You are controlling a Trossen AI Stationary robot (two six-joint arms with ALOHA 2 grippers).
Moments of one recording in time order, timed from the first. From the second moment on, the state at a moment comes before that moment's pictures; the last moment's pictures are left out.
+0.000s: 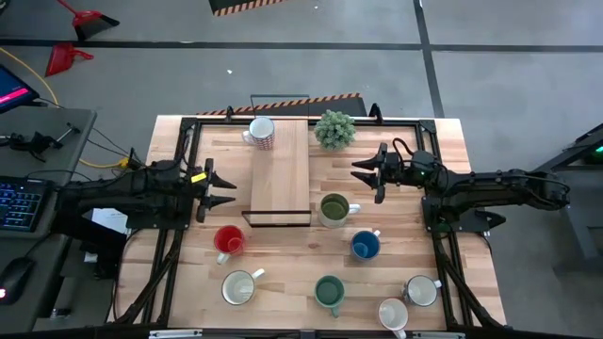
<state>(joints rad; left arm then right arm) 0.09 0.23 0.29 -0.29 0.10 -0.01 -0.31 0.93 0.23 0.71 -0.18 0.08</state>
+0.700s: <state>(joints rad) 0.08 0.14 0.21 -0.21 0.05 -0.10 -0.23 1.07 0.81 -0.41 -0.10 -0.06</state>
